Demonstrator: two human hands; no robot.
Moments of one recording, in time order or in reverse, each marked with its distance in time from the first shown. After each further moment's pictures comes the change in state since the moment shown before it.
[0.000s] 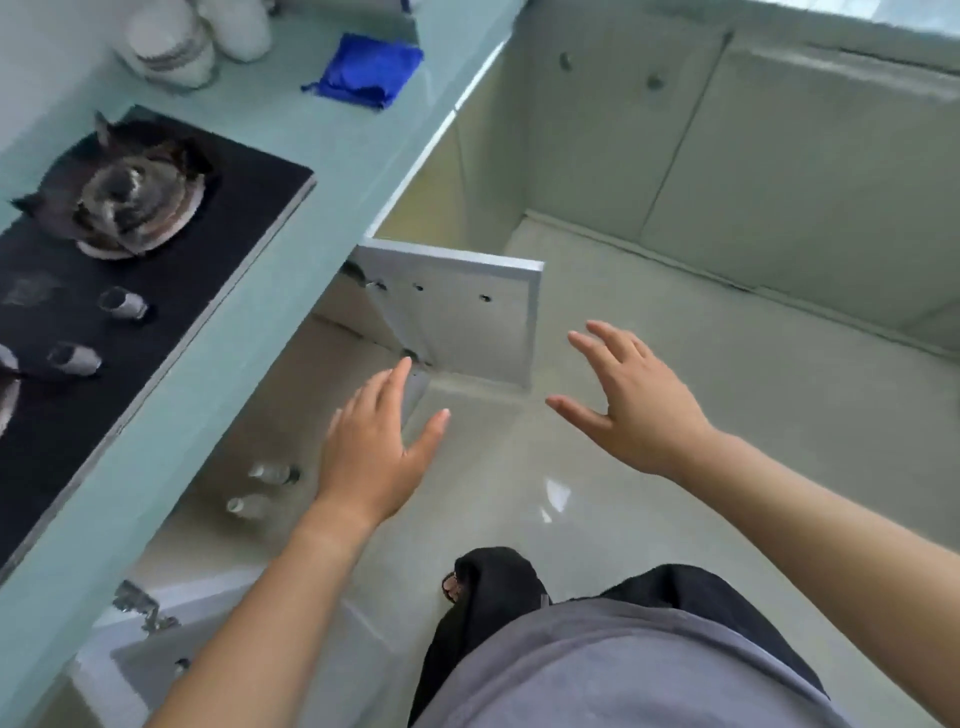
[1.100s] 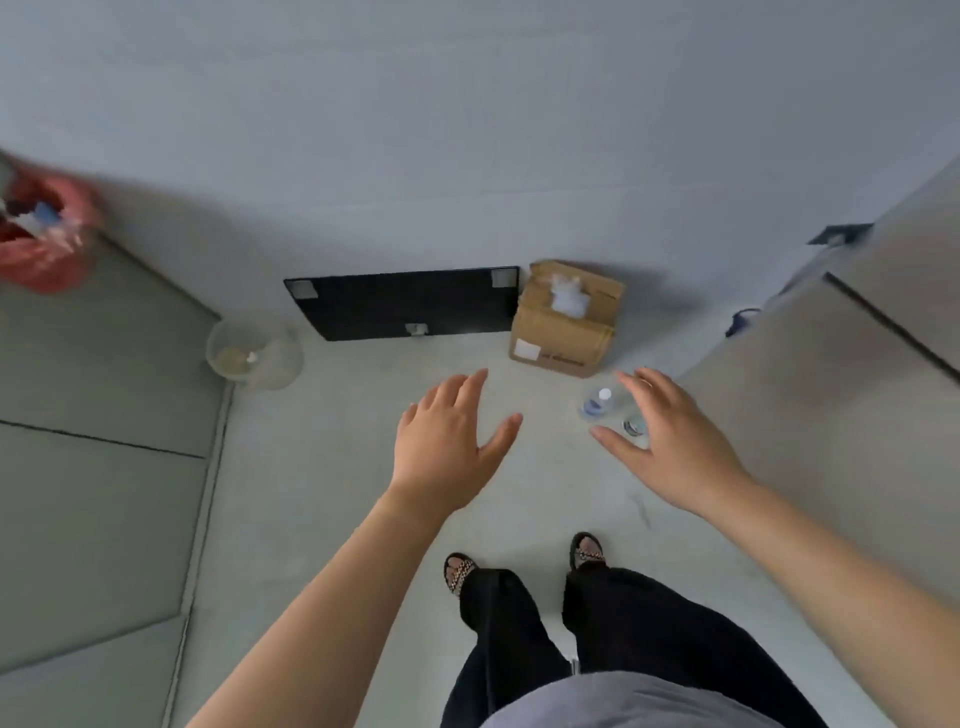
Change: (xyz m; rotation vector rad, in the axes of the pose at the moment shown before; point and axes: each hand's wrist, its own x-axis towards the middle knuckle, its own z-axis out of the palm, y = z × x) left_hand -0.124 0.701 0.314 0.426 -0.835 2.013; right_hand -0.453 0.308 -0.007 0.606 0.869 1.979
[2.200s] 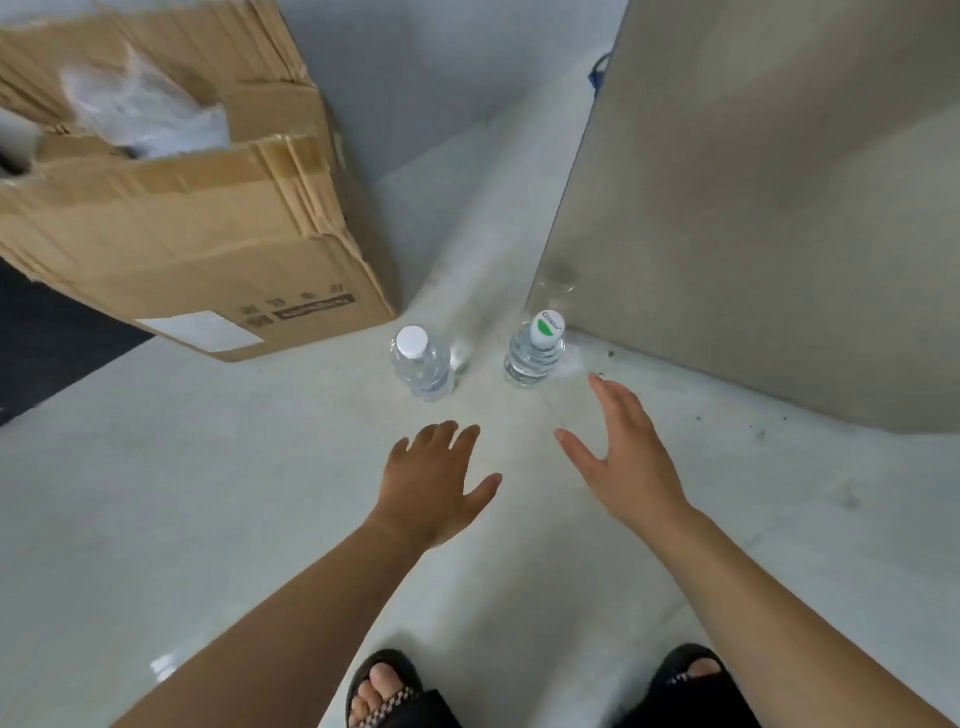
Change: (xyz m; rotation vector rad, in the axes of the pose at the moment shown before) left_hand 0.346 -0.025 0.701 0.421 -0.475 0.551; right_hand 0.247 0.486 0.491 0.435 0.255 0.627
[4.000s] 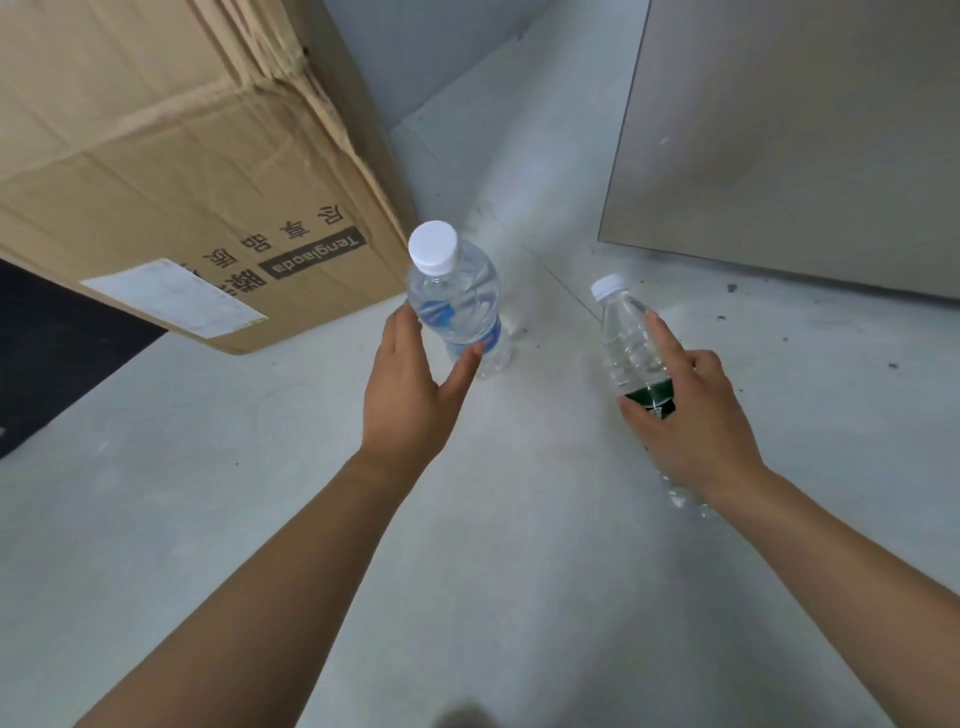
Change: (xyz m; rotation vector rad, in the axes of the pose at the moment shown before) left_hand 0.073 -0.076 0.047 -0.543 0.665 -0.098; right_hand 0.074 0.068 0.126 0.091 0.200 -0.057
